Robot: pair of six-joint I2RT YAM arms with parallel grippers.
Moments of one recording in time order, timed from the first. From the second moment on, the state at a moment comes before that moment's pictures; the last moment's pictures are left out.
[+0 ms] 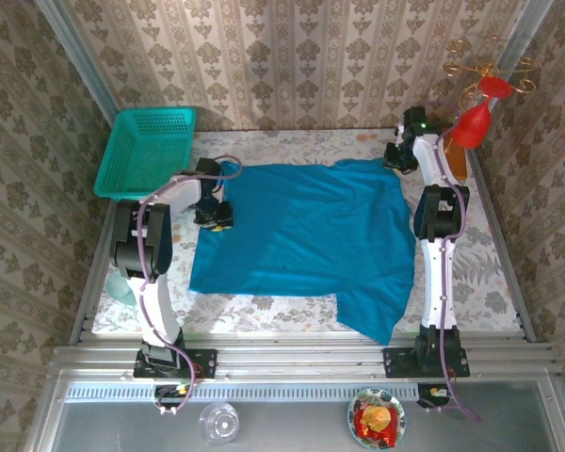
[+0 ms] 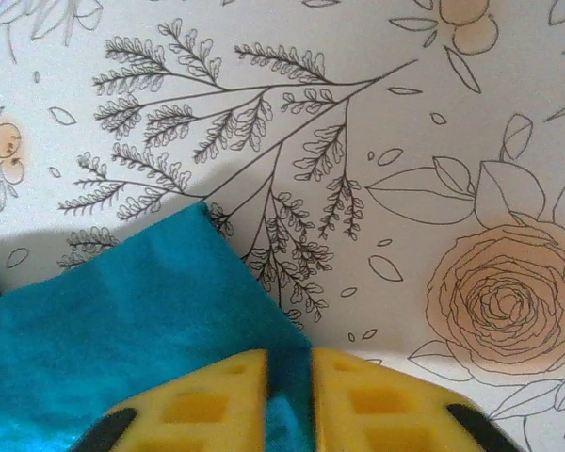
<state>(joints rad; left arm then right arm) -0.24 1.97 1.38 -0.81 0.17 -0.31 -0.10 2.69 2.58 -1.06 -0.17 0.18</state>
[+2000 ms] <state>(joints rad) -0.26 1.83 1.21 -0.73 0.21 -0.33 0.12 1.95 1.31 -0.63 -0.25 0.61</state>
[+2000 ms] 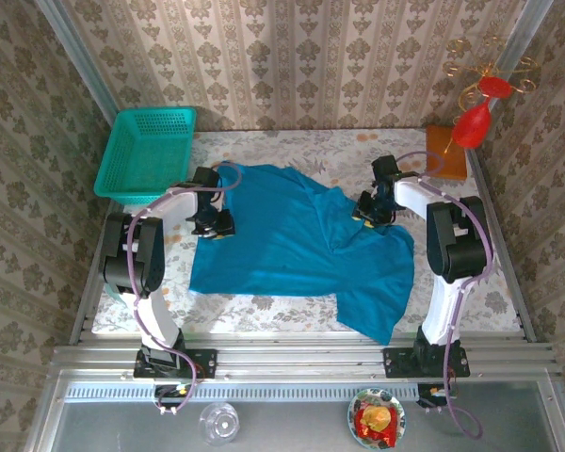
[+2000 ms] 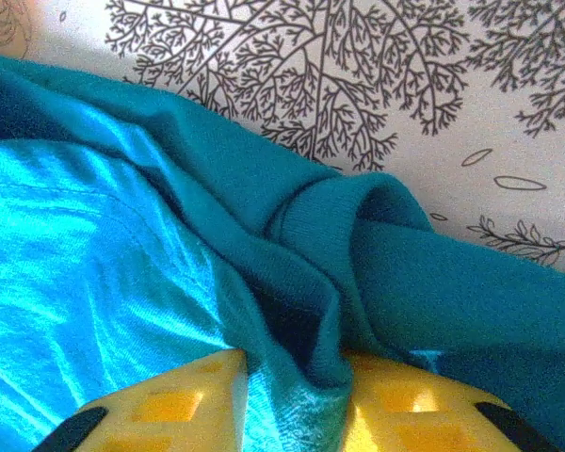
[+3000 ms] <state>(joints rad) -0.26 1.82 1.20 -0.73 0.21 -0.34 0.05 2.13 2.07 -0.92 0.21 0.23</state>
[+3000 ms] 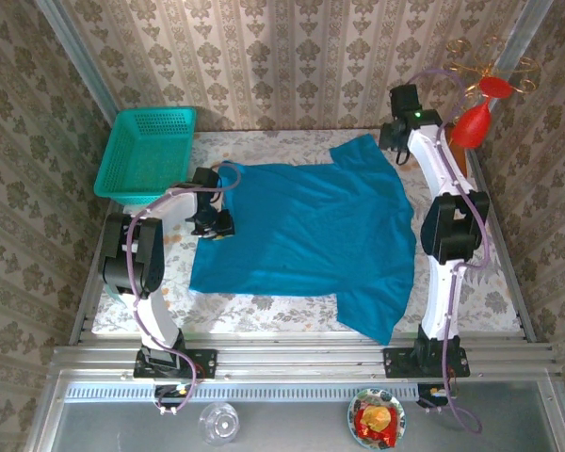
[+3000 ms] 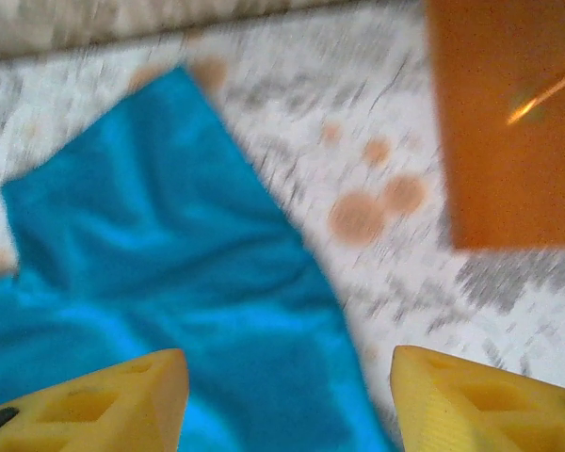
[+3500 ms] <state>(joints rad) -0.20 1.77 1.05 -0.67 0.24 -0.35 -0.02 2.00 1.46 -0.70 -0.30 0.50</state>
